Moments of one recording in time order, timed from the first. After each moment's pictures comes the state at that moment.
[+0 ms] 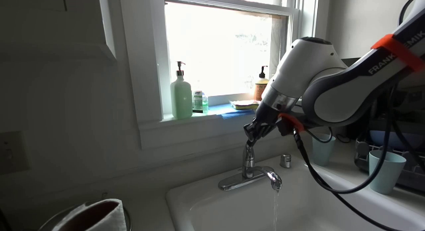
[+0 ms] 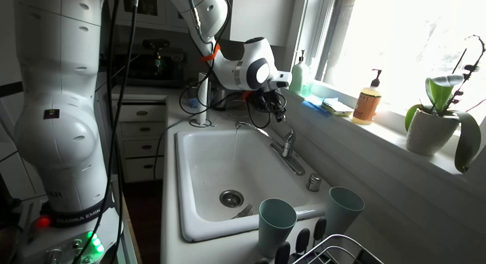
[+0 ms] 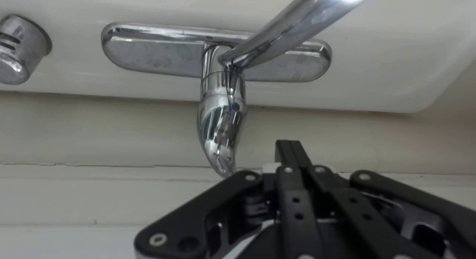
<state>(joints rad) 0.02 0.19 0.02 -2.14 -0.31 2.87 0.51</state>
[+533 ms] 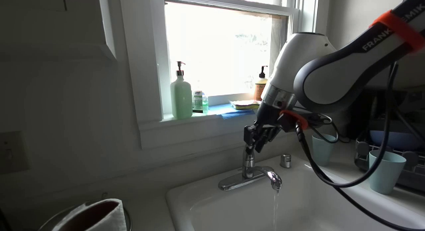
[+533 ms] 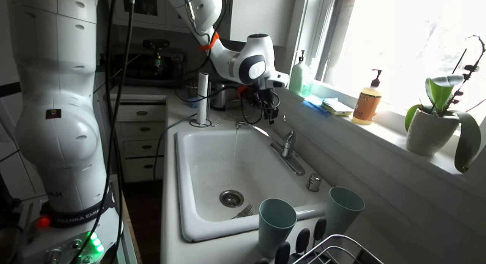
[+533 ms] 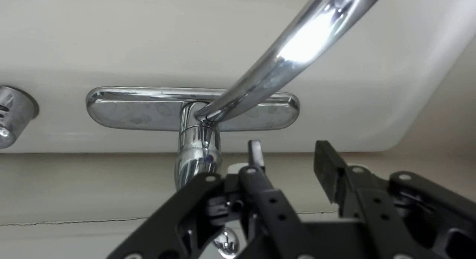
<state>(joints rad) 0.04 0.16 0.04 -2.14 -0.06 2.71 0.35</state>
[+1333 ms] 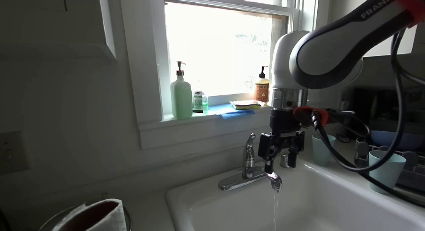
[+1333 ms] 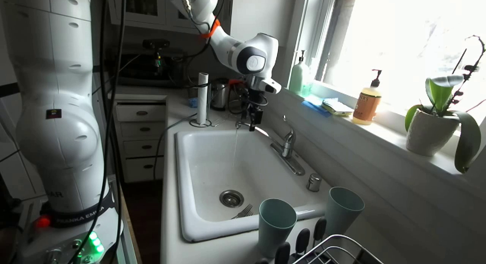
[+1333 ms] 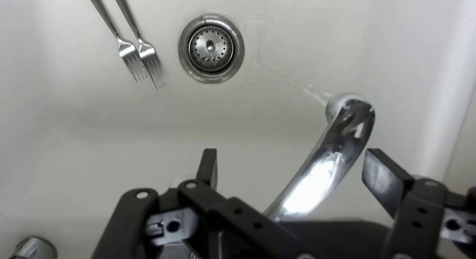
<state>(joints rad) 0.04 0.11 0.05 -2.11 0.11 2.23 0.28</state>
